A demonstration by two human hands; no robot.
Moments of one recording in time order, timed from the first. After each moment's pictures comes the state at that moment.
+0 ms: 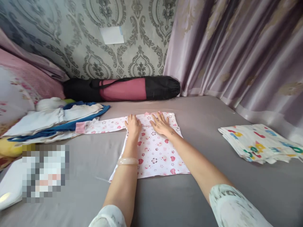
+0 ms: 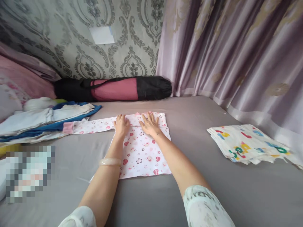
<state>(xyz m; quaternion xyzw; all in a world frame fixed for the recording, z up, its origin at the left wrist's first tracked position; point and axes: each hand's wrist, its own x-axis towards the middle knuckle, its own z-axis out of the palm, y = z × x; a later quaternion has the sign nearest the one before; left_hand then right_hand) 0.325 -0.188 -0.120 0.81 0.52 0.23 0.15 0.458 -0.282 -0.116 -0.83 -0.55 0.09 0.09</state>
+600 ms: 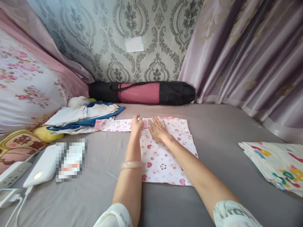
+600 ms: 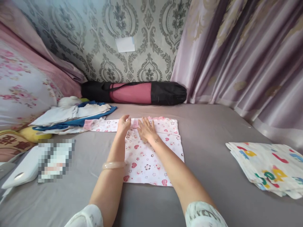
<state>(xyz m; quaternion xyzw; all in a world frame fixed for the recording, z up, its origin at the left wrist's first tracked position) 0.295 -0.155 -0.092 0.66 0.55 0.35 0.37 0.405 -0.249 -0.106 -0.76 -0.64 0.09 0.09</state>
